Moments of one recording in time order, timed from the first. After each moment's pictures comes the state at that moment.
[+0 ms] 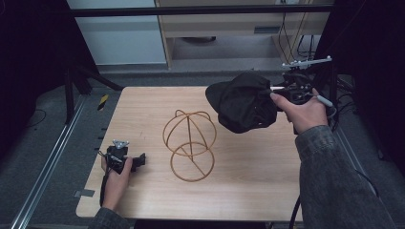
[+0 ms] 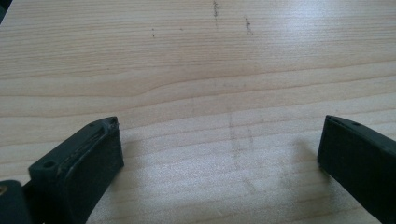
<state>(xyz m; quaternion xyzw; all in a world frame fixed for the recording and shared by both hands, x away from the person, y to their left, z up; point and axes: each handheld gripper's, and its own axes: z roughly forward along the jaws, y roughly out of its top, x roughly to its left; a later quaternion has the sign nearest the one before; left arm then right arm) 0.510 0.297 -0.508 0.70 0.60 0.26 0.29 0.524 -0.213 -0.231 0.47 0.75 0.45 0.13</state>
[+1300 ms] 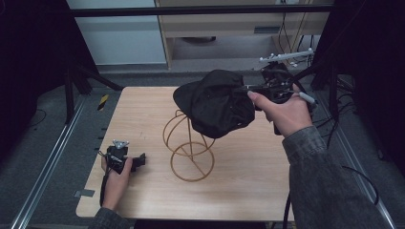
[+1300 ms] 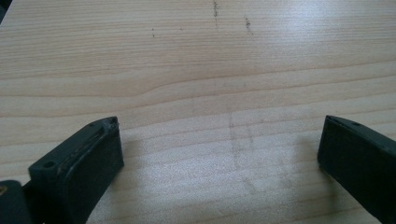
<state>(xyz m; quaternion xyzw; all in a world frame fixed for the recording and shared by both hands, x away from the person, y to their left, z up) 0.510 0.297 -0.508 0.70 0.60 0.26 0.29 0.501 -0.157 -0.199 0.39 0.77 0.50 0.09</state>
